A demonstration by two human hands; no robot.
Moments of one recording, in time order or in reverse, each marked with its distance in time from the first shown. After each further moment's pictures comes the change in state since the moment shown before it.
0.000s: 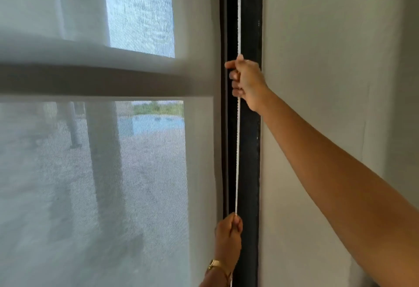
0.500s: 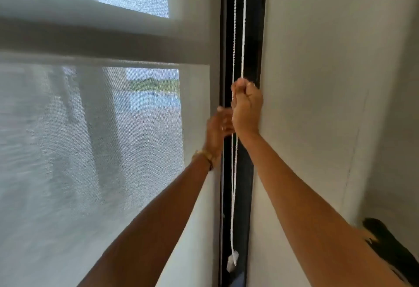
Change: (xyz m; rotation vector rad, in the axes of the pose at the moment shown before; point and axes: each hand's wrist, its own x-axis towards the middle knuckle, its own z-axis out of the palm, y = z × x) left_hand 0.088 0.138 -0.028 -0.369 -0.105 0.196; right_hand -0.071 0.105 0.006 -0.042 0.282 -0.403
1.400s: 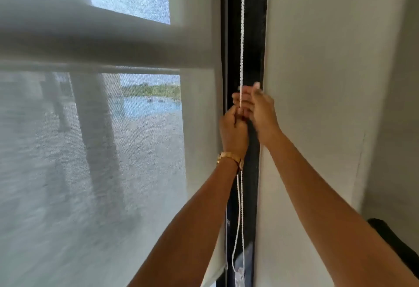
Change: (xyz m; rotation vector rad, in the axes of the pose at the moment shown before) left_hand 0.009 0.005 0.032 0.135 0.209 0.251; right_hand 0.009 0.001 -0.026 0.100 -0.179 0.400
